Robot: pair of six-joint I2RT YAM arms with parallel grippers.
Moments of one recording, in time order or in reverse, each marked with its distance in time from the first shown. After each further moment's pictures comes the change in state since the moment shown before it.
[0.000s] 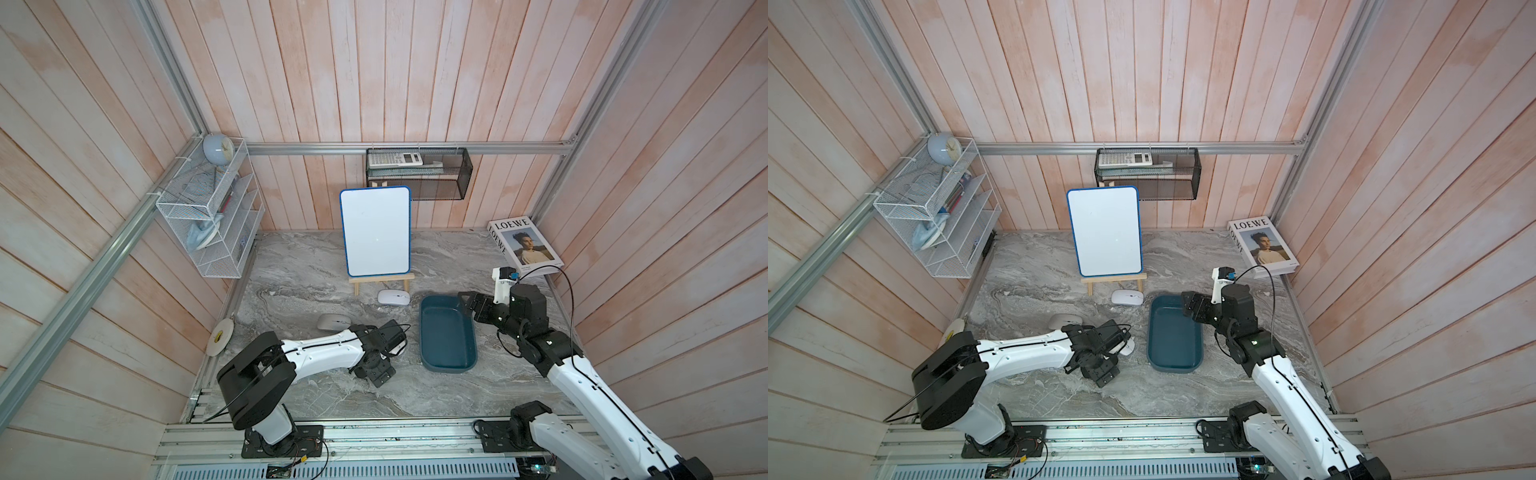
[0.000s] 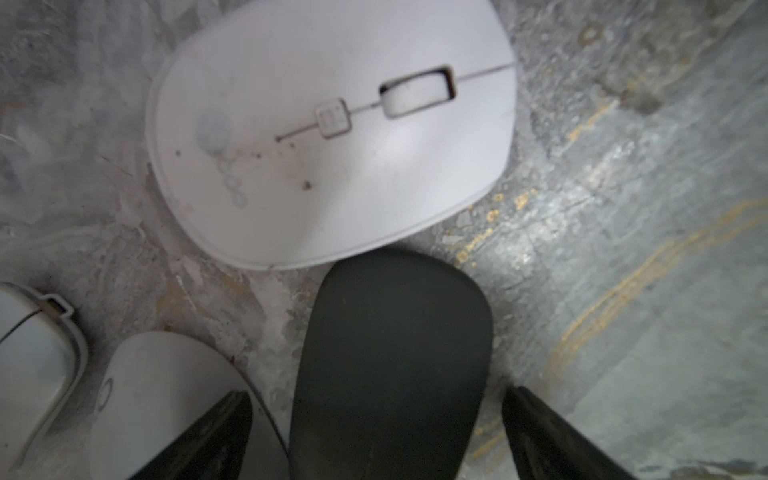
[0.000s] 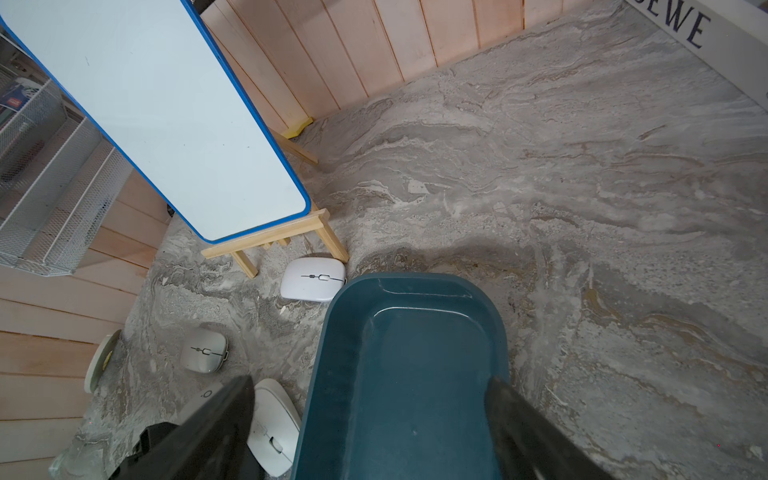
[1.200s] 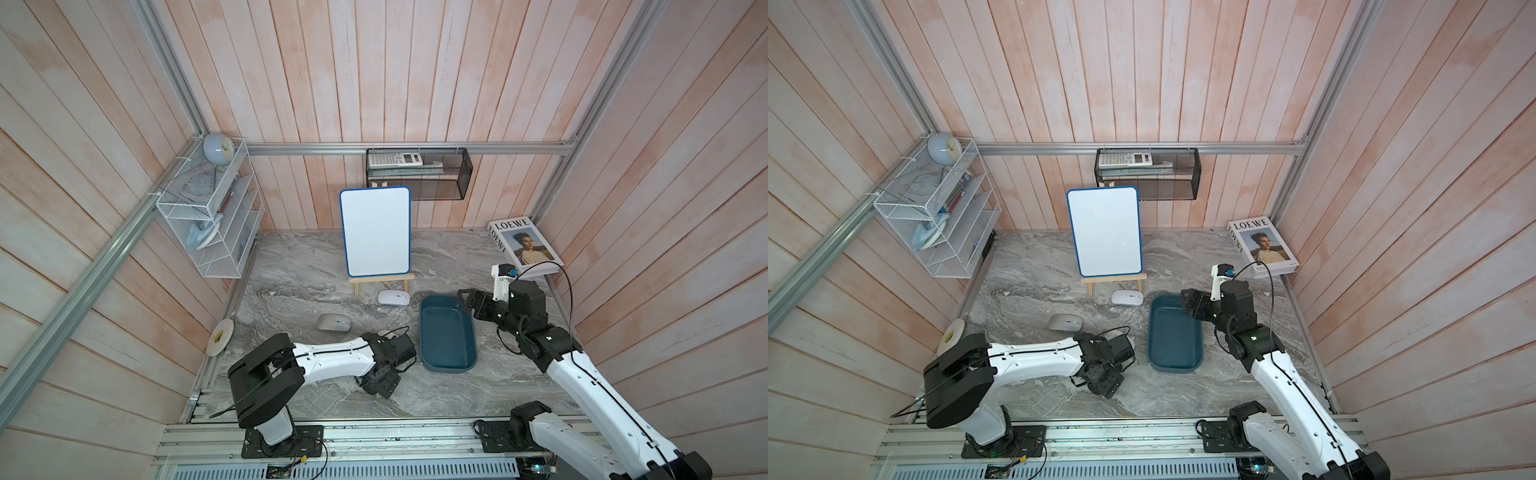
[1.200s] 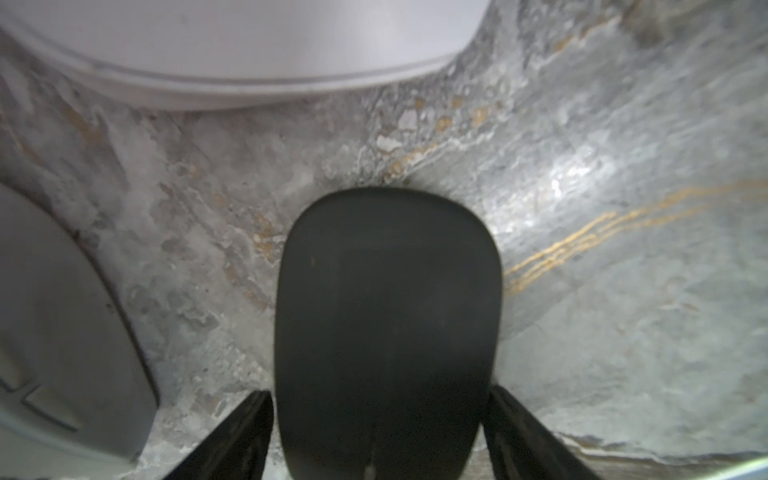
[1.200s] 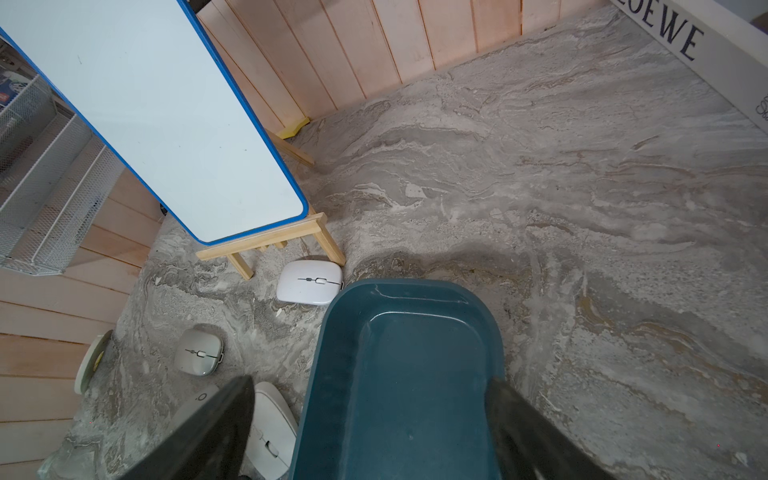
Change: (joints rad) left arm -0.125 0.026 0.023 -0.124 0.045 -0.437; right arm 0.000 0.025 0.036 -0.016 0.008 -0.019
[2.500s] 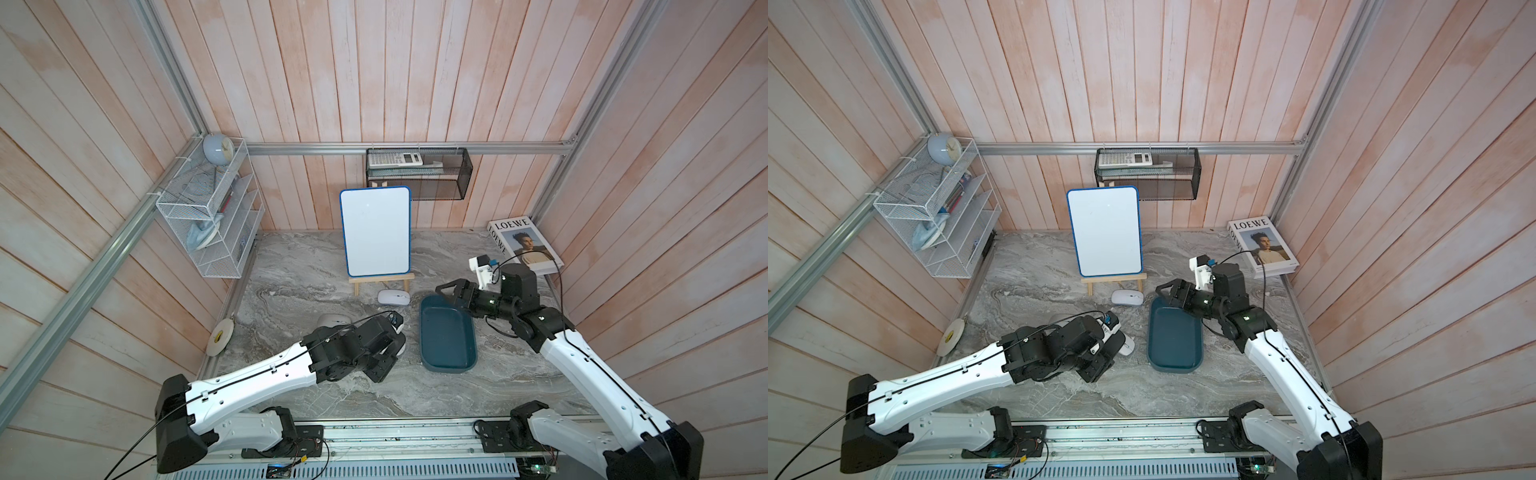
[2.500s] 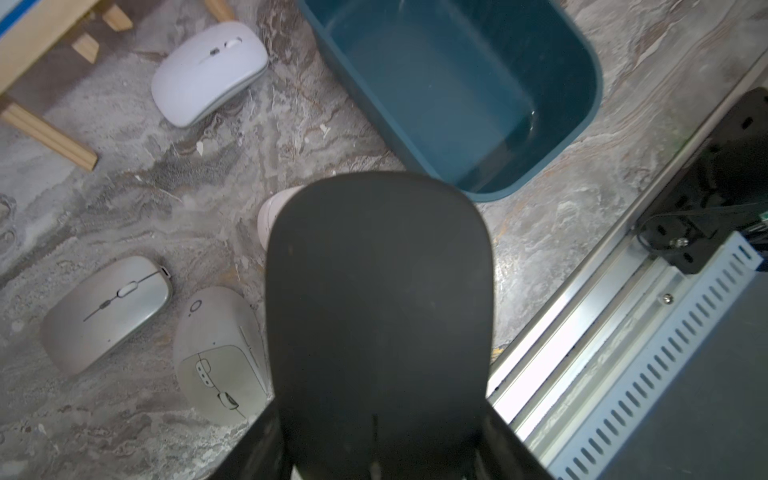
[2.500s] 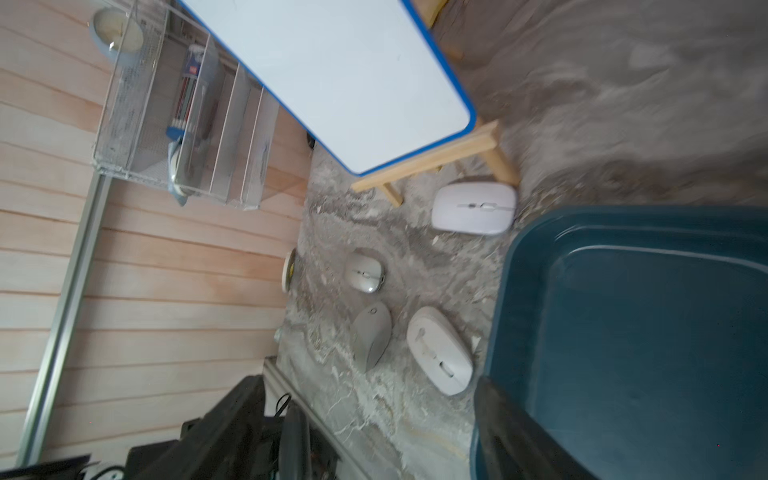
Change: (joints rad) left arm -0.010 -0.469 0.103 -0.057 -0.021 0.189; right arm 0.075 0.177 0.158 -0.022 -0.494 0.301
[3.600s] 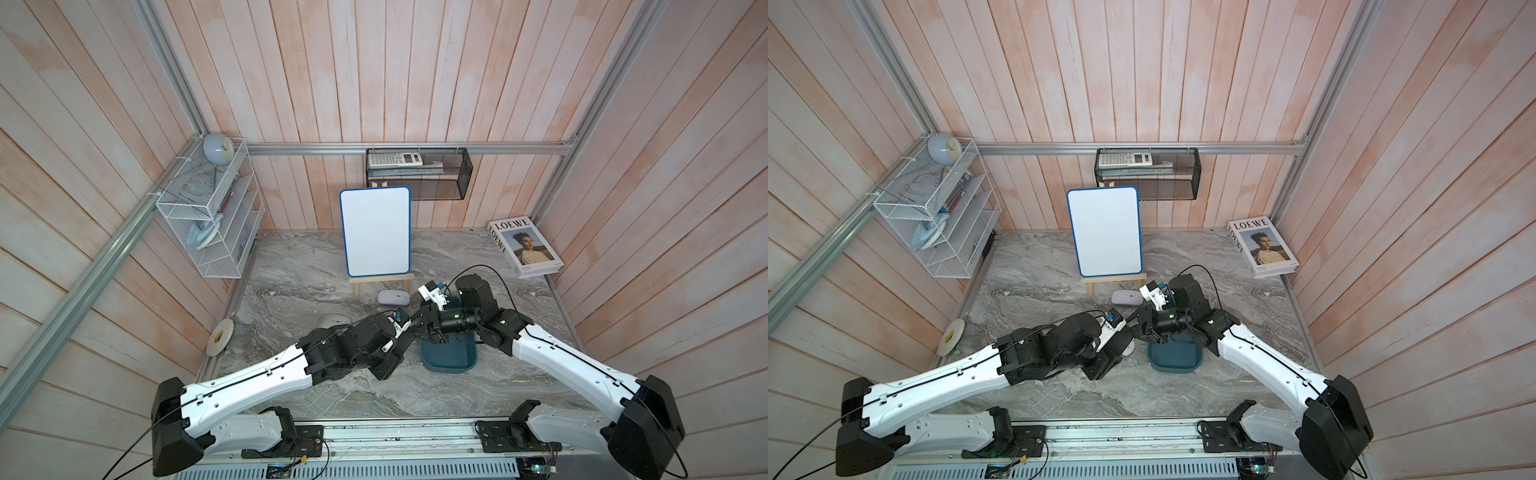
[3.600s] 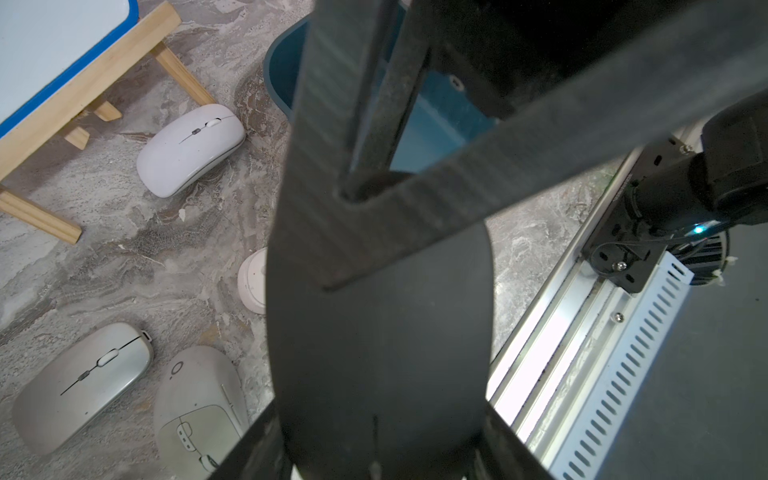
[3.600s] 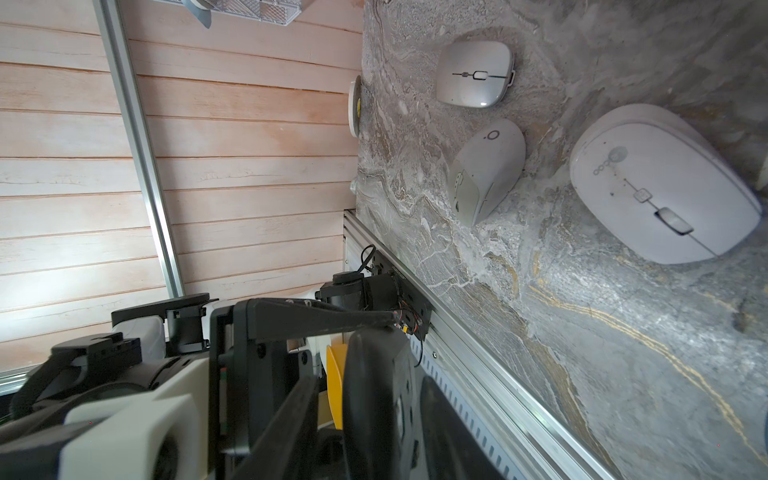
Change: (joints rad) left arm 0.000 -0.008 -0.017 0.120 0.038 0.046; right arm 0.267 0.118 -0.036 0.124 -0.211 0.246
